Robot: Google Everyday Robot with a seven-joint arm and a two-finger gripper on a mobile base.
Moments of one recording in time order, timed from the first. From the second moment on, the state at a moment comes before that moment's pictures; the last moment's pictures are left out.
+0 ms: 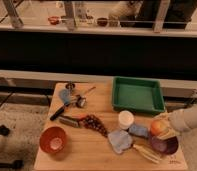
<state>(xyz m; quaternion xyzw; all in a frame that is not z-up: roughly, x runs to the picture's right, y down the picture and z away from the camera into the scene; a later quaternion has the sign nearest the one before) 0.308 0.180 0.680 -0.24 -0.24 0.10 0.94</state>
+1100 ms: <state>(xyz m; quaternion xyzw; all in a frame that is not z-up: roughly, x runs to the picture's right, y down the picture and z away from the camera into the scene) 0.318 0.192 0.682 -0.25 -0.23 0.10 0.93</state>
